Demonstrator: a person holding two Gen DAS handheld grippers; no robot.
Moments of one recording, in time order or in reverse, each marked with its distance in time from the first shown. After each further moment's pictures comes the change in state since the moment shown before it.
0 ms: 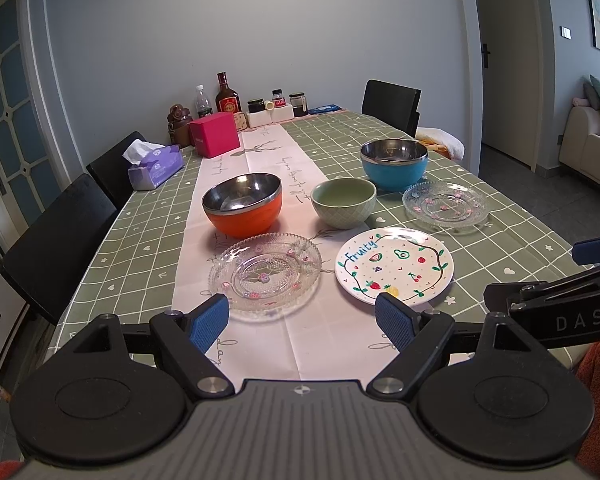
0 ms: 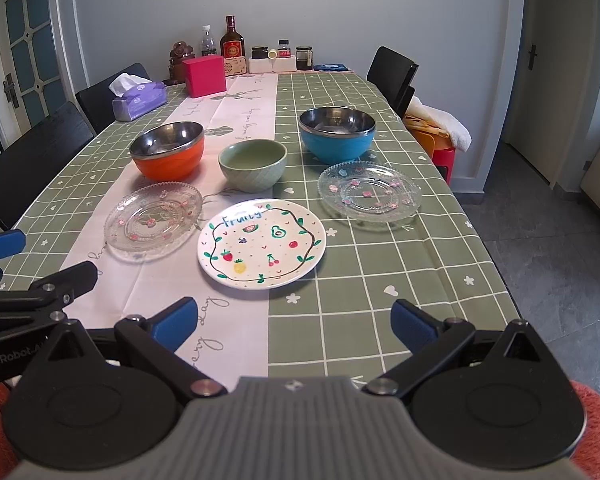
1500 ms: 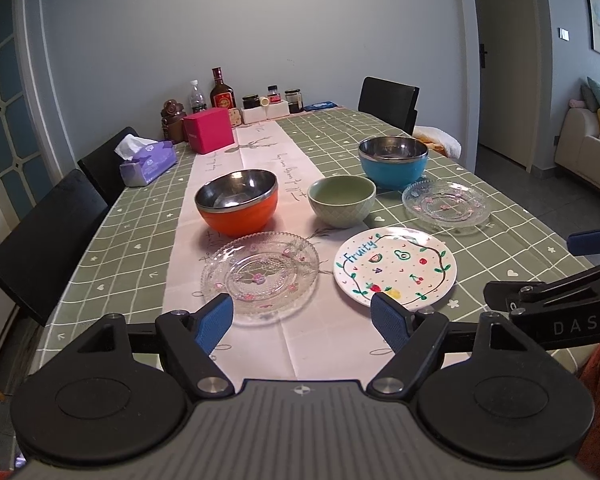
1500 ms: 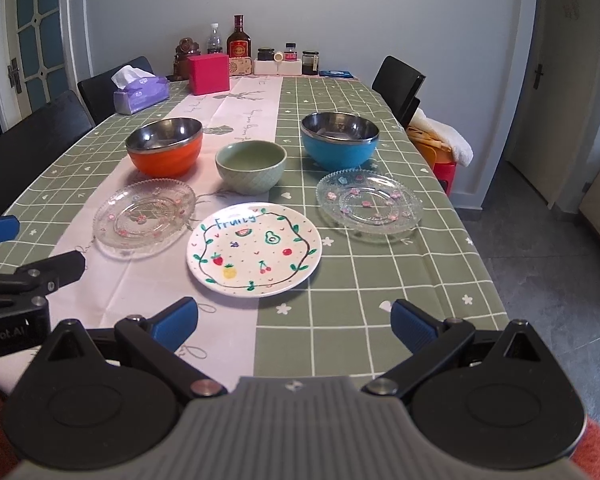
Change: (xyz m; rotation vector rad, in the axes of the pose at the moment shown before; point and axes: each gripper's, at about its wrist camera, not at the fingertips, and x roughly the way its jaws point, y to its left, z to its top) left arm 0.018 0.008 0.002 -0.015 0.017 -0.038; right arm 0.019 -0.001 0.003 -0.072 -0.039 -0.013
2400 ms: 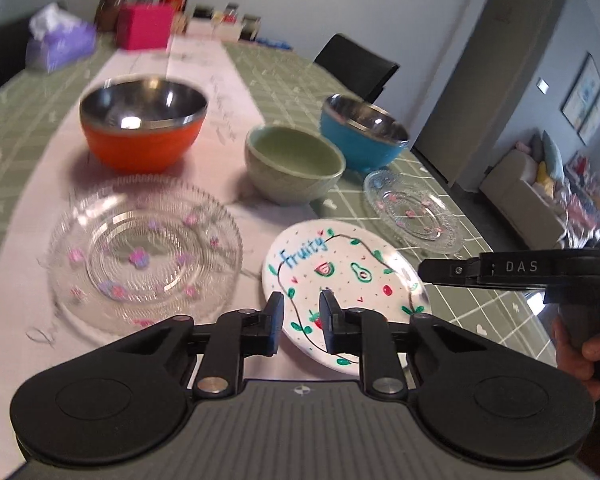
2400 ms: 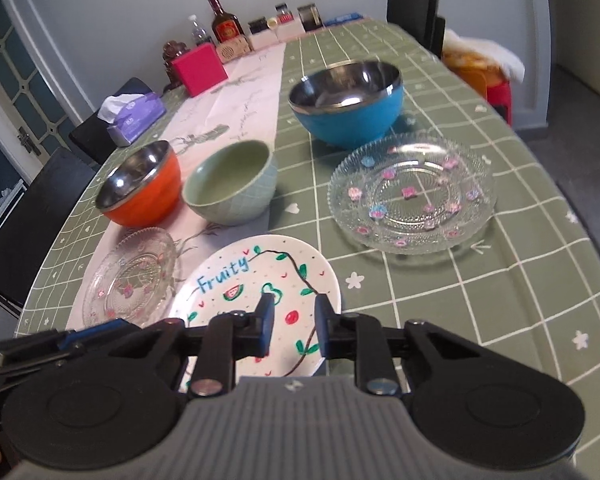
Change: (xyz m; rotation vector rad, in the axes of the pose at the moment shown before) left arm 0.150 0.031 0.014 -0.317 0.190 -0.374; right arm 0.151 -0.067 0.053 0.295 0.166 0.255
